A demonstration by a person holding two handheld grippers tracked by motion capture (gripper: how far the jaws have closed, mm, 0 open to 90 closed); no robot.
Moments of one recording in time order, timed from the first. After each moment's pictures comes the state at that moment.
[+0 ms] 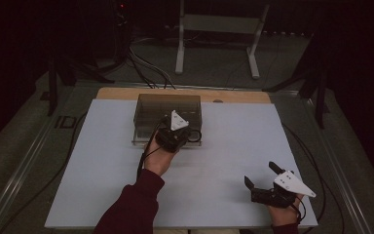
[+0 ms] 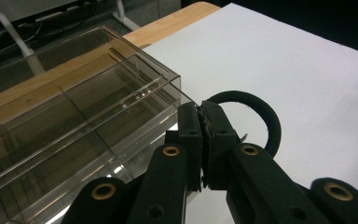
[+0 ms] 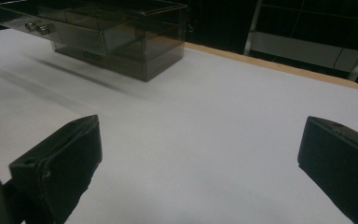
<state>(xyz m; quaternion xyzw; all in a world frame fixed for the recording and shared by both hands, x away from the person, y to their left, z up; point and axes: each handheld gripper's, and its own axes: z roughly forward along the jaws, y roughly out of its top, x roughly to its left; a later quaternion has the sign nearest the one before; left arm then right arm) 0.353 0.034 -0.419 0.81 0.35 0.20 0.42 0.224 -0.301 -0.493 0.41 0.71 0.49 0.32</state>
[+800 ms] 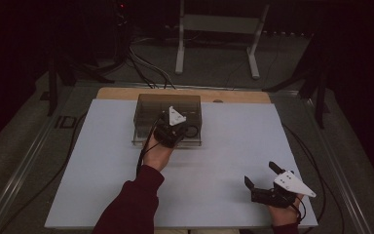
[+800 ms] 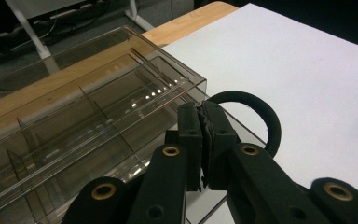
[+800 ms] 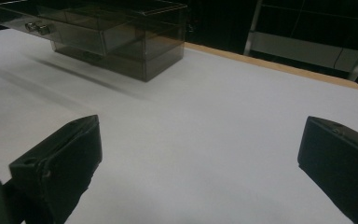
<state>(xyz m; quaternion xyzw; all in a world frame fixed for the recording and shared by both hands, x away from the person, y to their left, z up) 0.366 0.038 -0.420 0.81 0.36 0.22 0.42 0.224 -0.301 -0.493 0.41 0.71 0.49 0.32</state>
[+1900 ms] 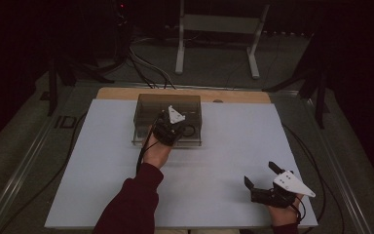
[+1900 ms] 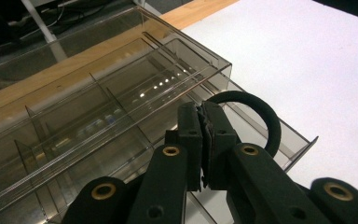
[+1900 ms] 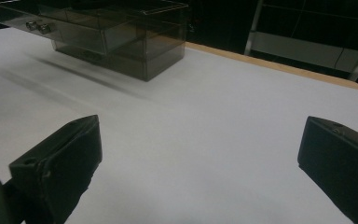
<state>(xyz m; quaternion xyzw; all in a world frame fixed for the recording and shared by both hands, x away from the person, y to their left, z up) 0.379 0.040 -0.431 0.81 0.37 0.22 0.39 0.224 -0.300 -0.493 0.40 0.71 0.48 0.32</state>
